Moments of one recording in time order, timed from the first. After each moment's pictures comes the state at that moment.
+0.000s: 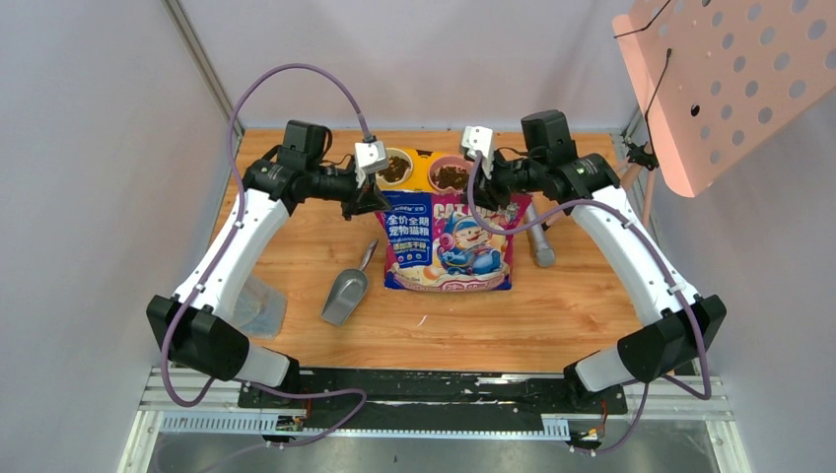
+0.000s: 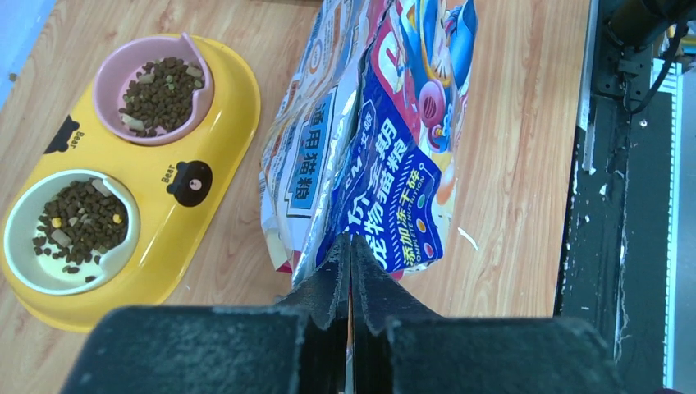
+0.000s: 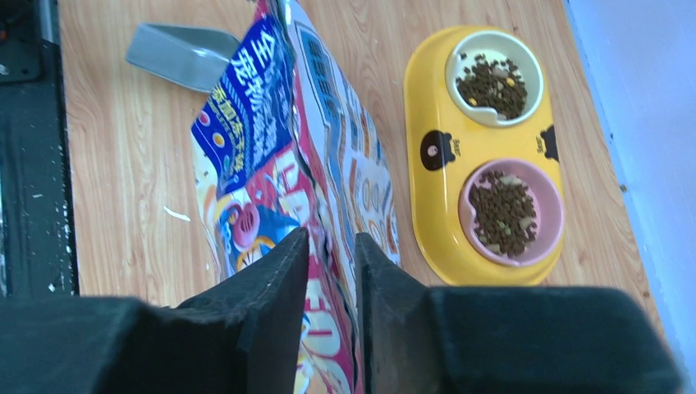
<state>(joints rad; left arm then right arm) -0.32 1.42 1.48 -0.84 0.88 0.64 0.44 1.48 1.61 -0.81 -0.70 -0.67</state>
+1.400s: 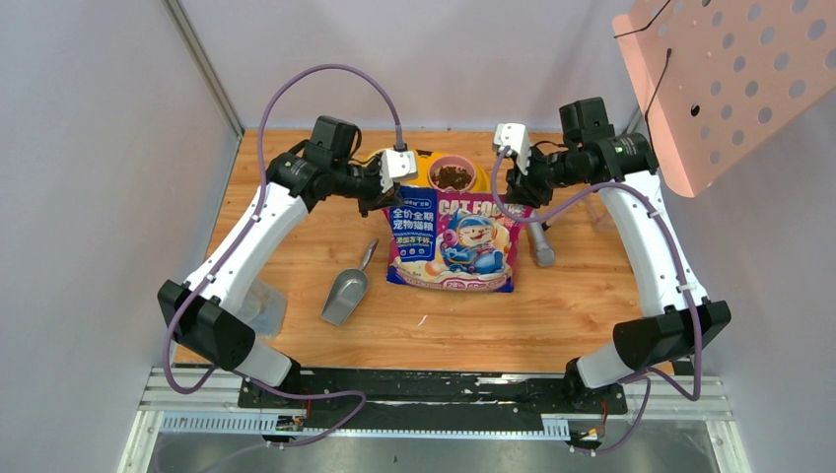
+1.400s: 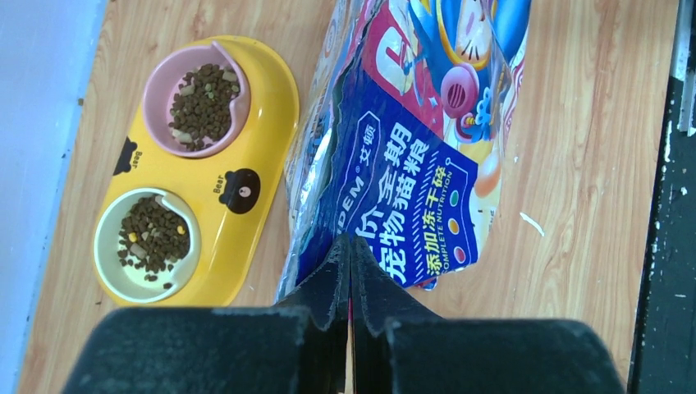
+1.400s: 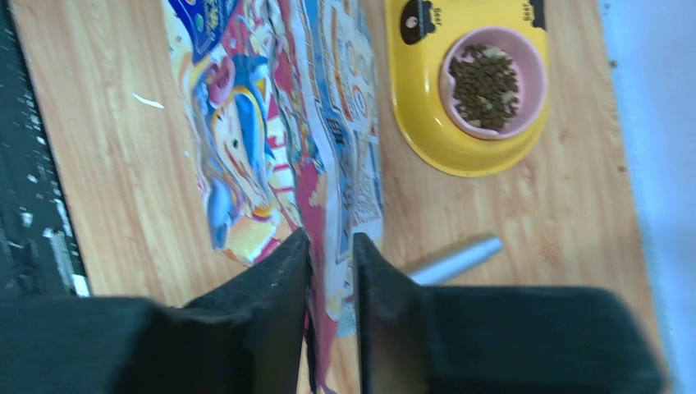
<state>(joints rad) -0.46 1.50 1.58 -0.86 0.67 0.76 0.24 1.52 1.80 -1.24 -0.67 -0.93</state>
